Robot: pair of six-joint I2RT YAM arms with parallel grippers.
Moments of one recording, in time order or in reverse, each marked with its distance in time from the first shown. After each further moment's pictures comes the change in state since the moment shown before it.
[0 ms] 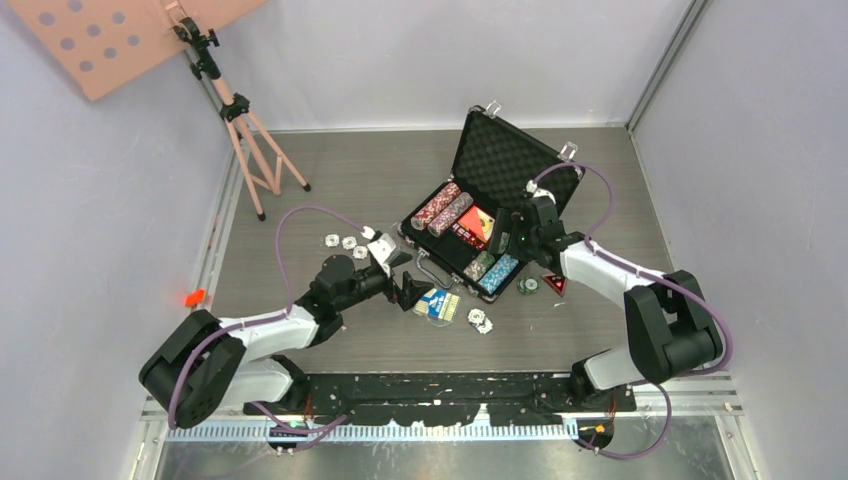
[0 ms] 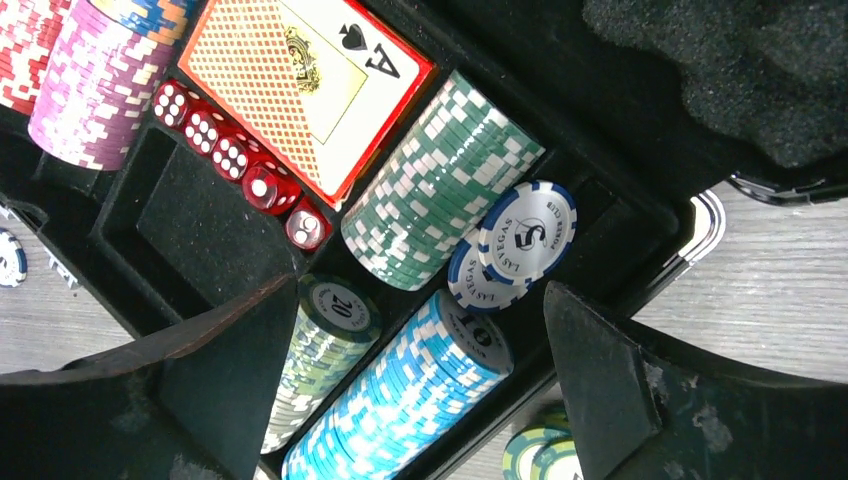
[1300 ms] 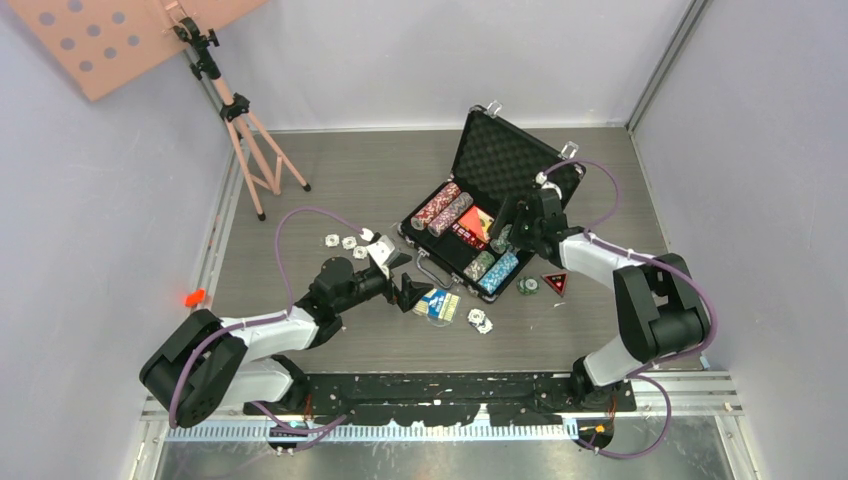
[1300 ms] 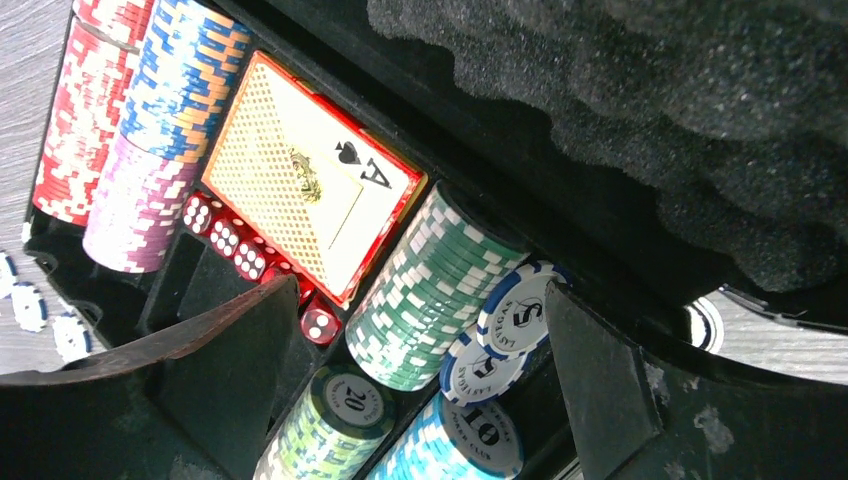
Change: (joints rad) left arm 0.000 0.006 -0.022 0.039 0.000 -0.001; right arm -0.052 0.115 0.030 0.154 -0.037 0.070
